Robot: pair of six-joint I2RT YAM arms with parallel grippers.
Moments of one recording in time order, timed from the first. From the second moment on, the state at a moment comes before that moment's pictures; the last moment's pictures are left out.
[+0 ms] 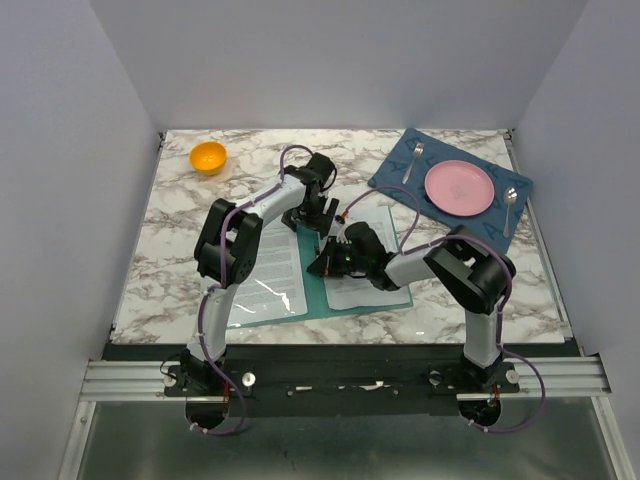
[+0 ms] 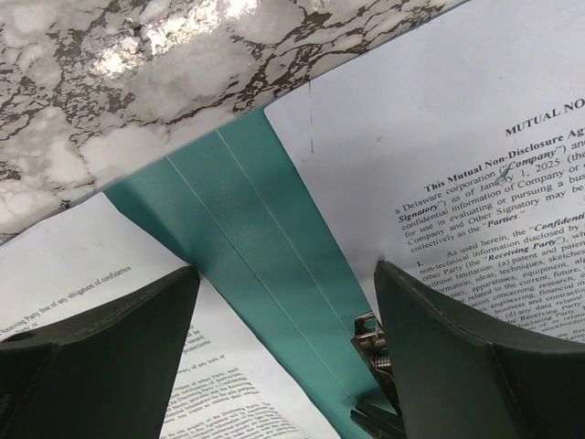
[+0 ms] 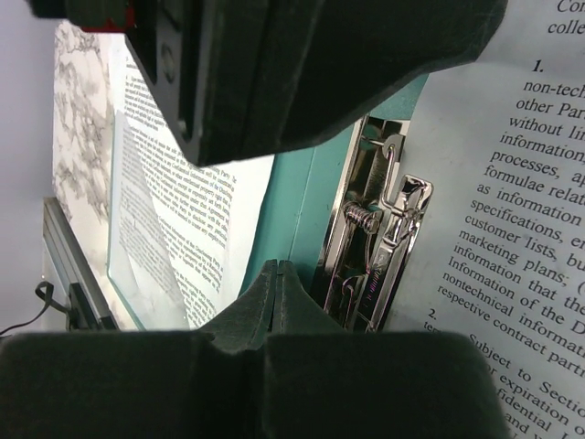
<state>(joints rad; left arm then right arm) -0.51 2.19 1.74 -0.82 -0.04 -0.18 0.77 1.96 0.82 0.59 -0.26 0.78</state>
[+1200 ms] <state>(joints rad) -0.51 2.16 1.70 -0.79 -0.06 -0.10 0.67 2.09 0.75 0.93 -0.54 0.94</state>
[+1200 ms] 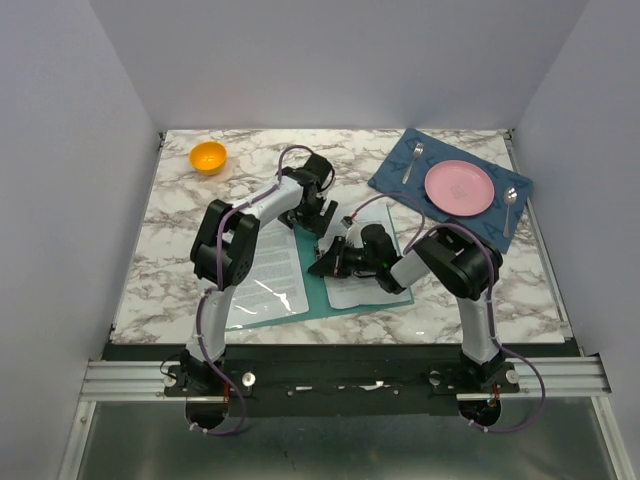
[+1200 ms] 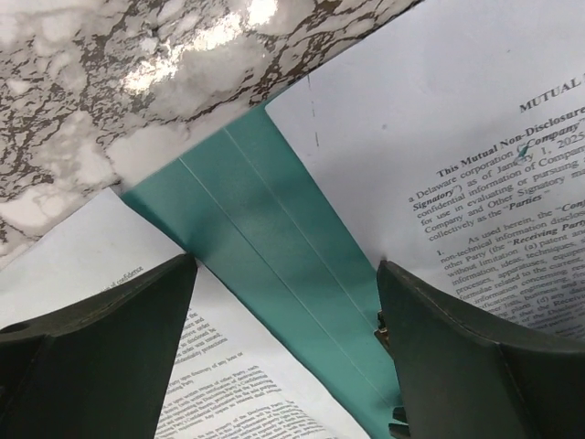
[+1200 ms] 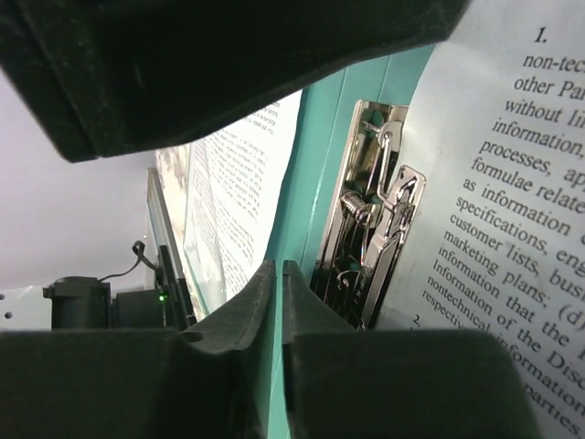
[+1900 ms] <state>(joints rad) -0.32 1.73 1.76 -0.89 0.25 0.04 0.69 1.83 1.09 0.13 -0.27 0.59</state>
